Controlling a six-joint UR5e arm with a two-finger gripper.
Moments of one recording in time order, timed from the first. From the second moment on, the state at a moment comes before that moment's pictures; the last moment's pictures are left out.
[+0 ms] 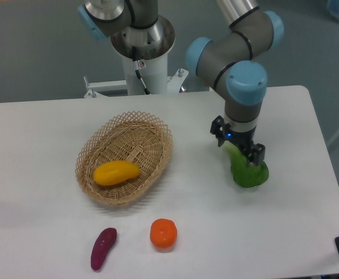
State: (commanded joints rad) arm 2.57 -1.89 -1.76 -0.99 1.56 1.35
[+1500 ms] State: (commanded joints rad) arm 2.19 -1.86 -1.88 -0.97 1.43 1.11
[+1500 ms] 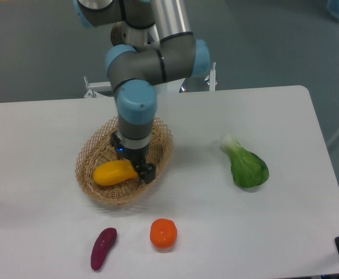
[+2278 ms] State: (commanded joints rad) arm 2.15 -1.94 -1.87 -0.96 1.44 1.03
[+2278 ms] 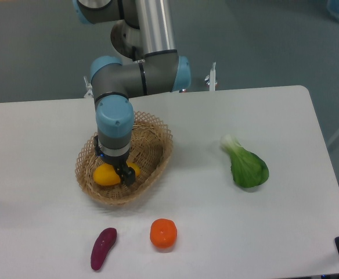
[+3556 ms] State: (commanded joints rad) arm 2.23 -1.85 -1.83 -0.96 1.44 1.02
